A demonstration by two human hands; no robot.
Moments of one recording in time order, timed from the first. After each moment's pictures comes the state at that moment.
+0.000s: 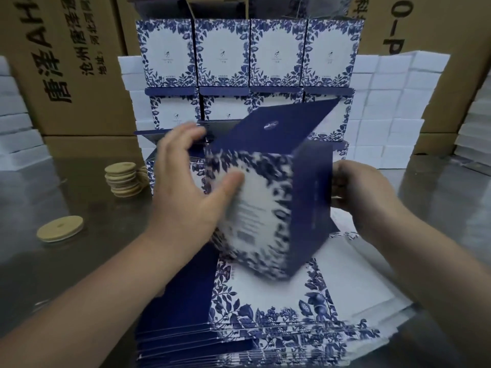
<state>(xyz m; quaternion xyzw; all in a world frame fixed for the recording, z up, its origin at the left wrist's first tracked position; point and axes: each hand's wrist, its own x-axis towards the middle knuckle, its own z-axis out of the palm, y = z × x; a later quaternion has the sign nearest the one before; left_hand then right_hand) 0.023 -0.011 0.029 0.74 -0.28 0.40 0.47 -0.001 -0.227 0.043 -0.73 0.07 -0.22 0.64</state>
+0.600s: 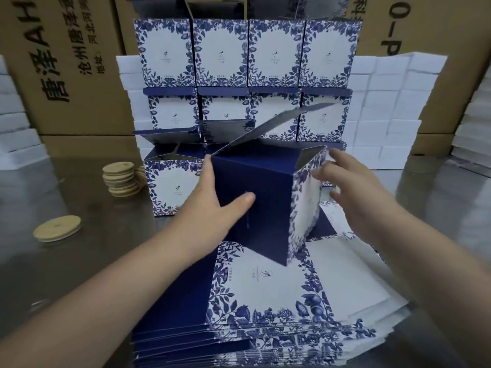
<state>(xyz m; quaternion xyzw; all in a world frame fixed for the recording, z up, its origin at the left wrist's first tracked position) 0.037 -0.022 0.013 0.81 -0.24 0.07 0.53 0.000 -0.234 0.039 -0.73 0.02 -0.21 0.65</state>
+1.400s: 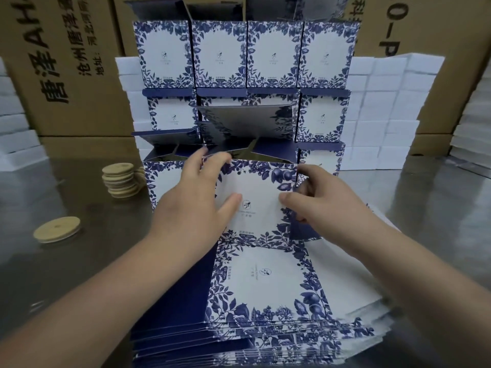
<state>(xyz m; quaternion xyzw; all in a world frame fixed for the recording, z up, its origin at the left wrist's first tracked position) 0.027 -0.020 0.024 0.91 -0.18 0.30 0.24 -0.006 -0.213 0.027 -0.87 -0.04 -0.21 0.44</state>
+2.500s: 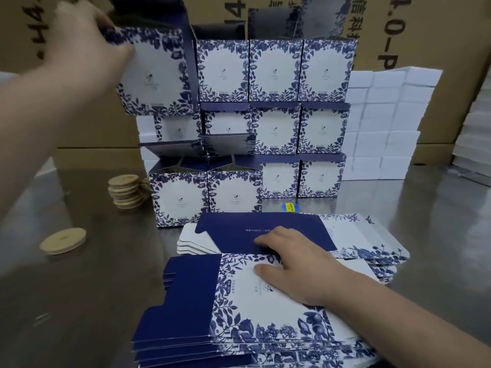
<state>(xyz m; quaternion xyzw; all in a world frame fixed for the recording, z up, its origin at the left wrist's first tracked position) 0.138 0.074 0.186 0.81 -0.08 0.50 0.31 -0.005 -0.194 -0.019 -0.97 -0.16 -0.10 0.16</state>
